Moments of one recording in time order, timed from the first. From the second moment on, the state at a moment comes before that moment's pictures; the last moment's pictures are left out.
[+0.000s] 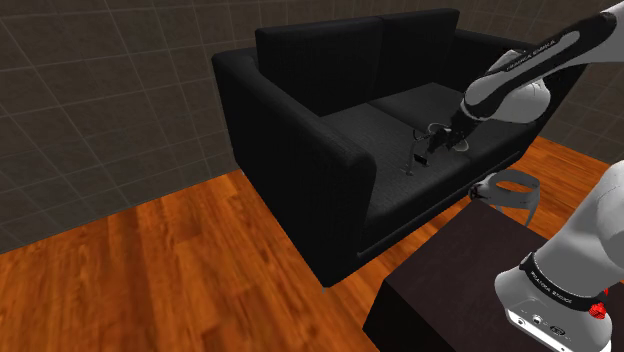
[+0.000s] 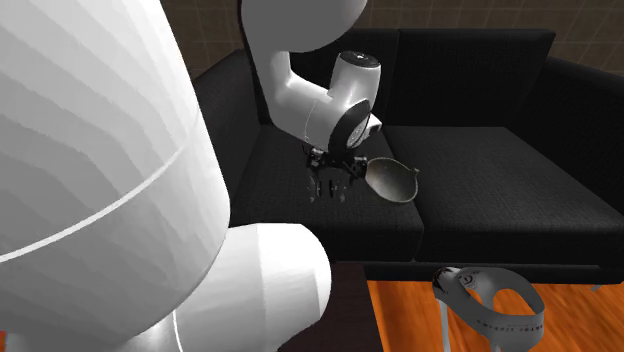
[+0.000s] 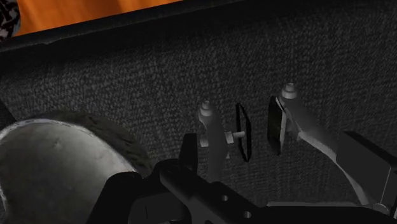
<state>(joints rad) 0.19 -0.21 -0.69 -2.73 0.13 2.79 -0.40</state>
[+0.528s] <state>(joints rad) 0.39 0.16 -0.79 -2.57 1.01 2.81 -1.08</state>
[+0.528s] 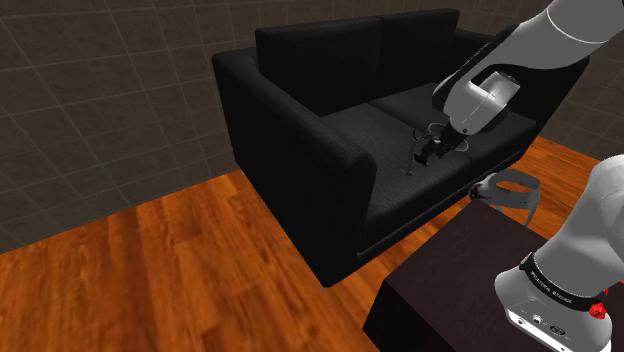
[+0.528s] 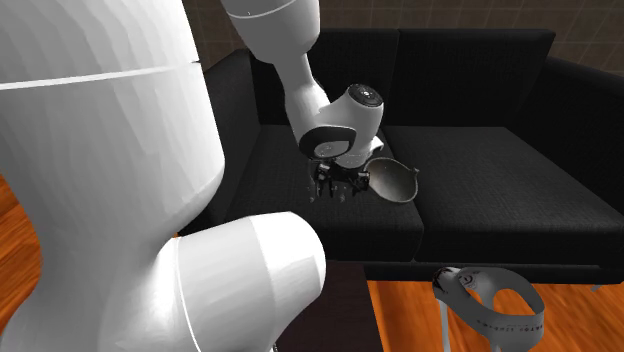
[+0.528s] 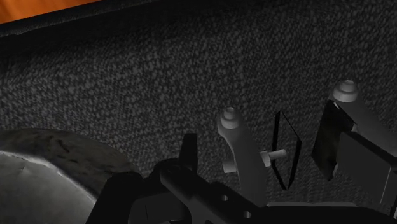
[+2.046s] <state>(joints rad) 0.36 0.22 -0.74 -2.54 1.13 2.80 -1.16</state>
